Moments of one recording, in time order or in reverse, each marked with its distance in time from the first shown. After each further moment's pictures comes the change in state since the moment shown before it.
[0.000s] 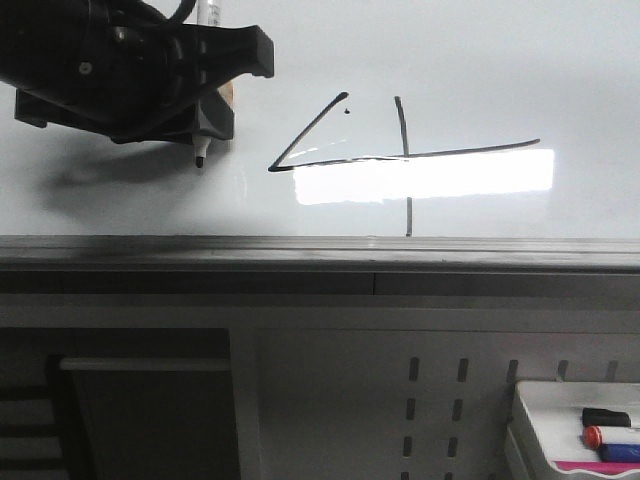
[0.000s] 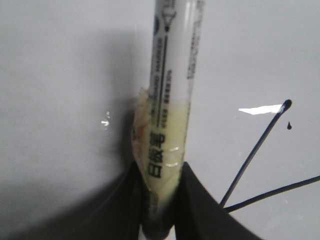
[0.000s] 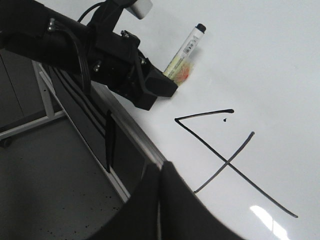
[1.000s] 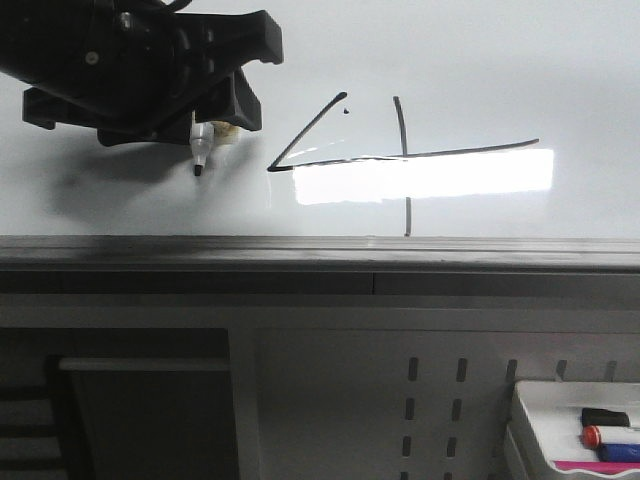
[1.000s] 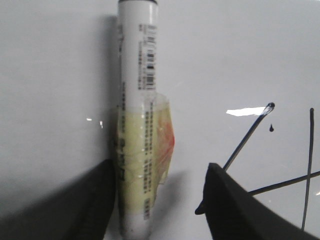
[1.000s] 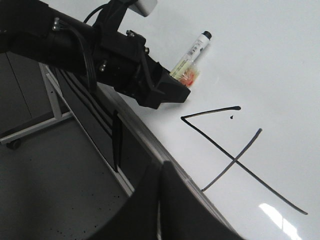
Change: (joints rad) left arm -0.005 0.000 -0.009 -0.044 0.018 0.000; right arm 0.000 0.000 0.000 0.026 0.002 0.005
